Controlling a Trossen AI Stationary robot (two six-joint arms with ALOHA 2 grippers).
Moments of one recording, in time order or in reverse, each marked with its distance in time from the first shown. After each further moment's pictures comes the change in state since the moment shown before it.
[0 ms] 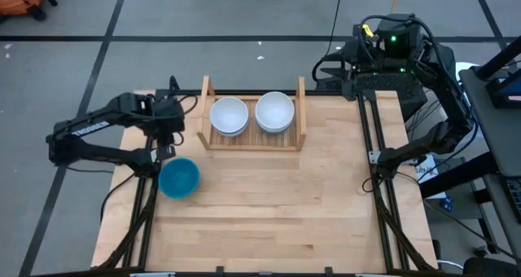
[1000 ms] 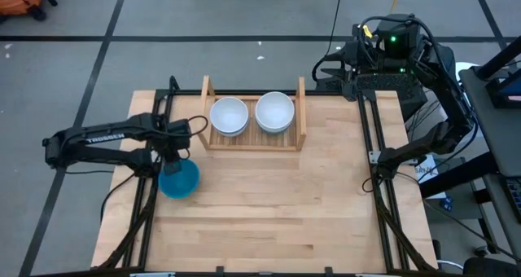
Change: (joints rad) left arm -0.006 -0.081 -0.467 0.266 0.156 -0.101; right arm 0.000 -0.002 0.000 -0.003 0.000 -0.060
